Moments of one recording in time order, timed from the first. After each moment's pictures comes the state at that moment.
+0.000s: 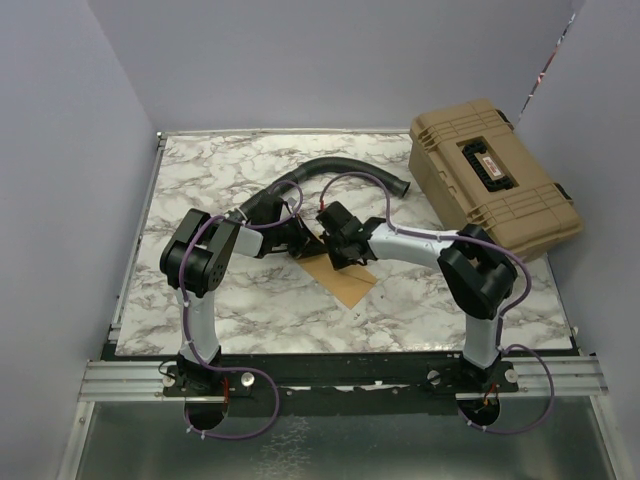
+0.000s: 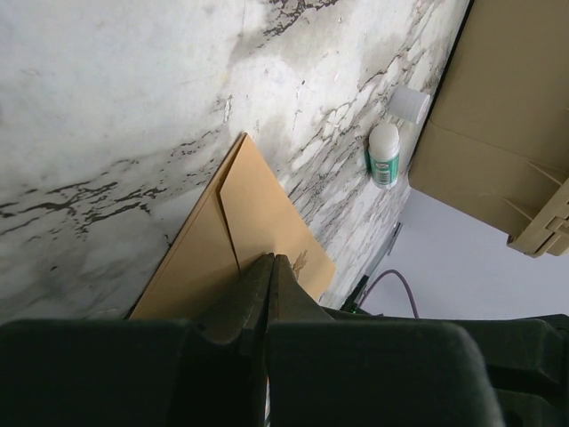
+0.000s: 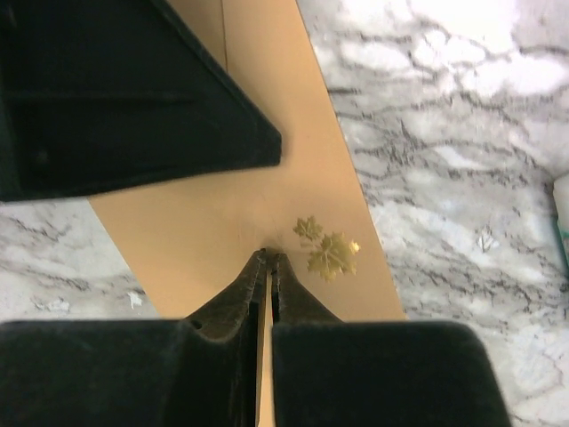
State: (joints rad) left arm -0.35 2.00 0.90 0.33 0.69 -1.02; right arm 0.83 1.93 1.28 -0.41 0.12 0.35
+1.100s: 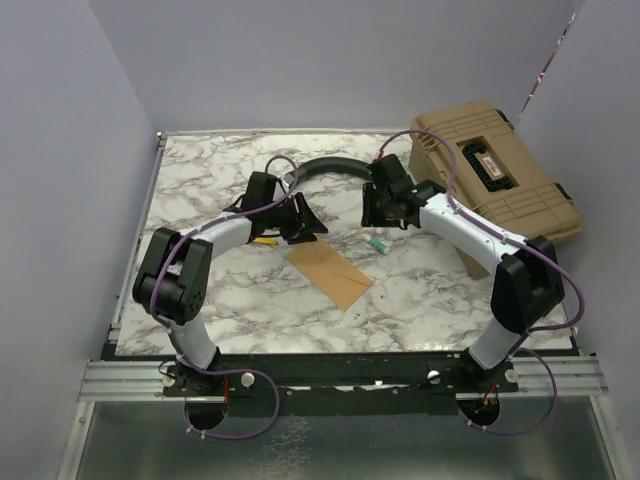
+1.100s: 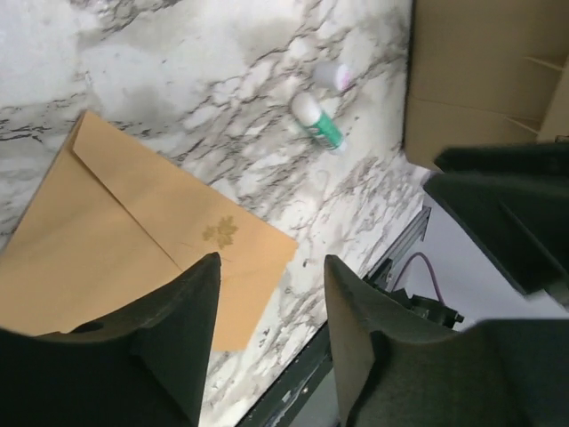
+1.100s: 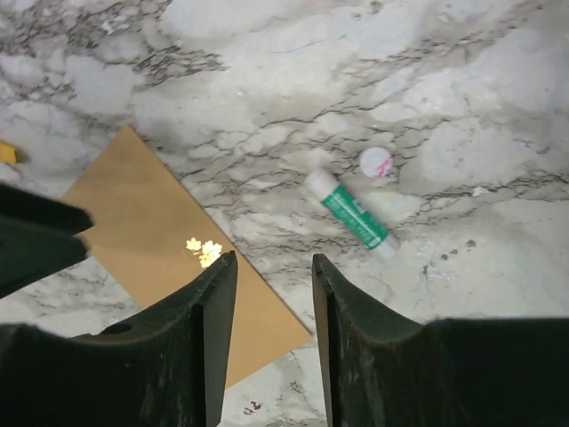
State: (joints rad) left arm -0.35 1.79 1.00 0.01 0.68 -0.83; right arm 0.62 1.69 1.36 -0.60 0.17 0.48
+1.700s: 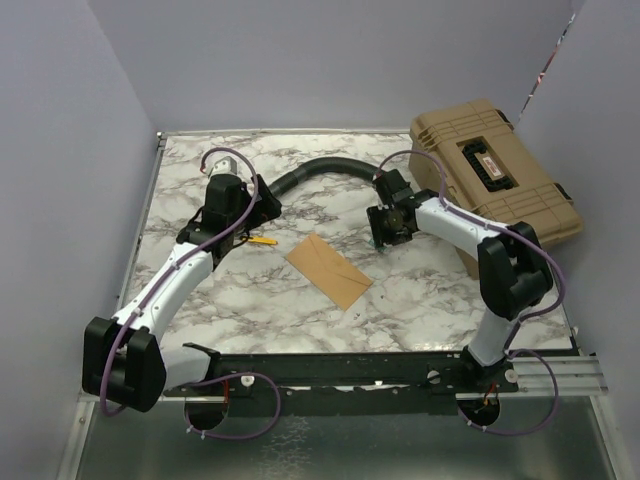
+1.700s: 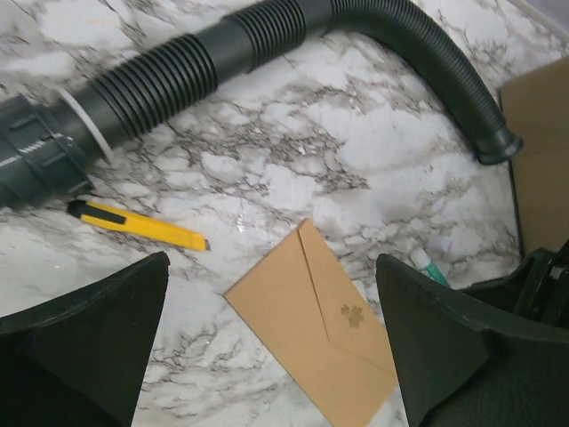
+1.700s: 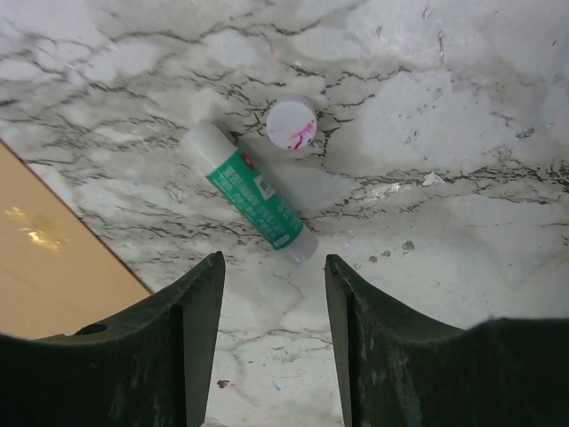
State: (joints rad) left arm -0.31 1.24 0.90 -0.23 -0.01 -0.64; right arm 0.50 1.77 1.25 -0.60 0.08 0.26
